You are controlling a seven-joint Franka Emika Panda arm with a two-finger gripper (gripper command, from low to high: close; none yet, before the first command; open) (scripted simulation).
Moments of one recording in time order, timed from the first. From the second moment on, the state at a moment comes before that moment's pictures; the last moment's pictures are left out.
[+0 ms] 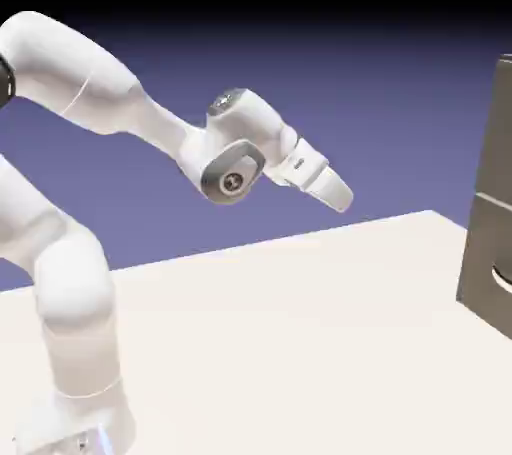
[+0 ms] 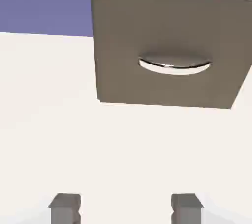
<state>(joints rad) 0.03 -0.53 -0.03 -2.79 0.05 3.03 0.75</state>
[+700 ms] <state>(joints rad) 0.29 0.11 -0.57 -2.38 0.97 2.83 0.83</state>
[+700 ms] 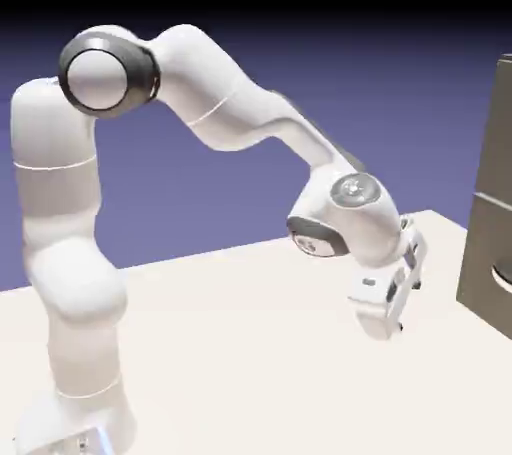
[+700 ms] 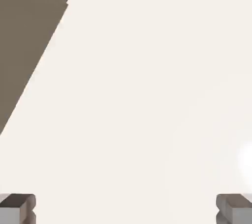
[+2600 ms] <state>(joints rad) 0.68 1.47 -1.69 -1.26 2.86 2.54 1.04</state>
